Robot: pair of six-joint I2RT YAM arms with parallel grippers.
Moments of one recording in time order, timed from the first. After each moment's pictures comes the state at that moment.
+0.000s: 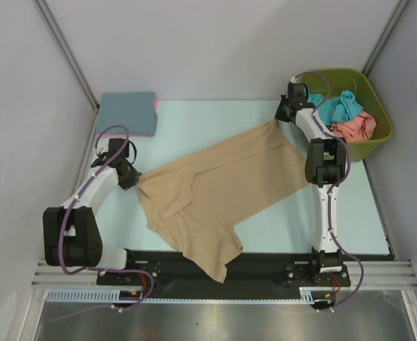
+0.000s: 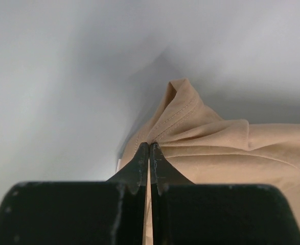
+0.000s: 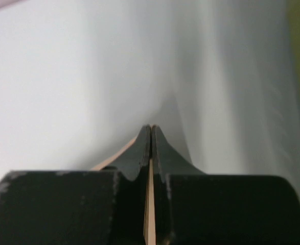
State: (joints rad) left arm -0.01 1.40 0.91 -0.60 -0.22 -0.72; right arm 0.07 2.49 2.19 -0.41 -0.03 0.35
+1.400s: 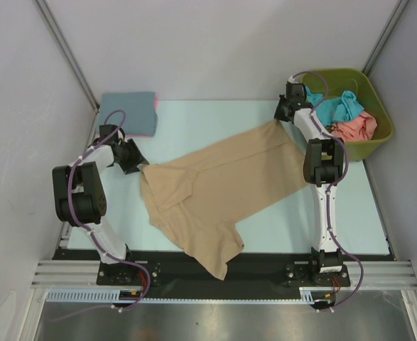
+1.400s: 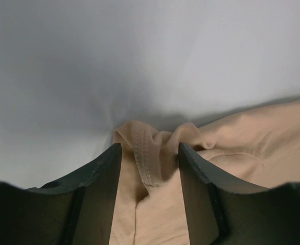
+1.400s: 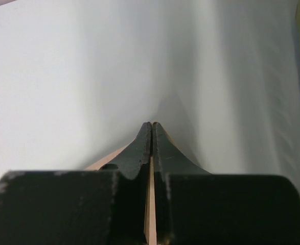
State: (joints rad) left arm 0.15 1.79 1.15 -0.40 0.27 -0.45; right arm 0.07 2.54 2.25 -0.41 -0.01 0.32
